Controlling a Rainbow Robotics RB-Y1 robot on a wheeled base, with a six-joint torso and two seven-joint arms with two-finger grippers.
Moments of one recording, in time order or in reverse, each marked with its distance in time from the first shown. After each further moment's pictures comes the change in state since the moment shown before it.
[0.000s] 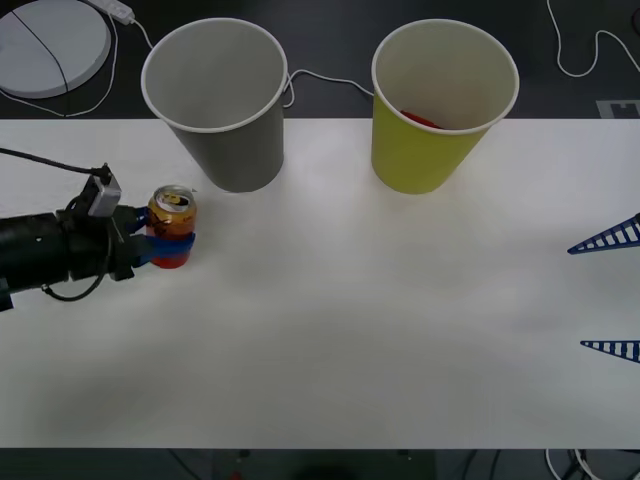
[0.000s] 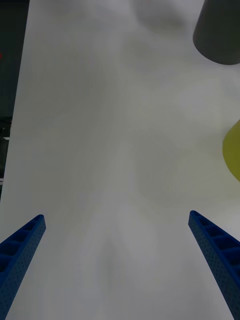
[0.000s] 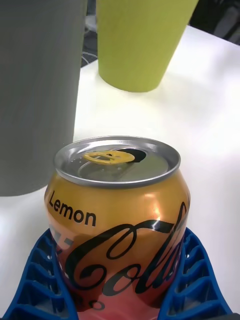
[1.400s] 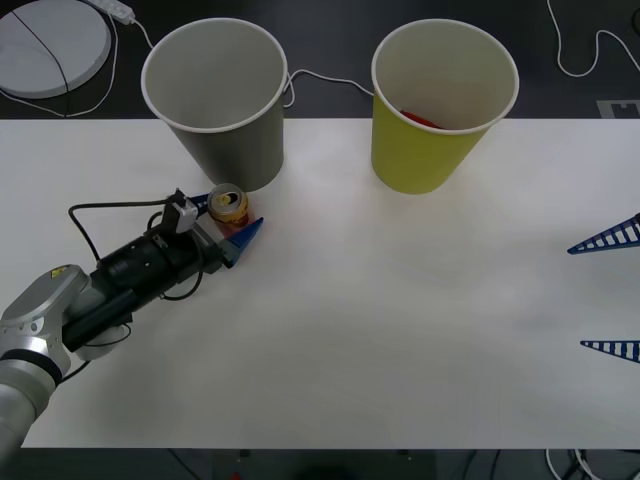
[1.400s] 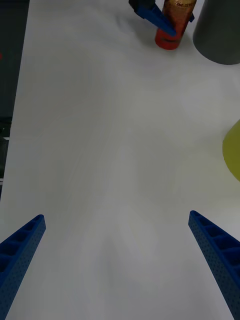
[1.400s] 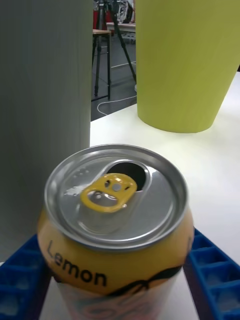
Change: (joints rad) right arm 0.000 0.000 0.000 0.000 0.000 0.000 0.000; left arm -0.128 -0.494 0.044 0.478 0.270 0.107 -0.725
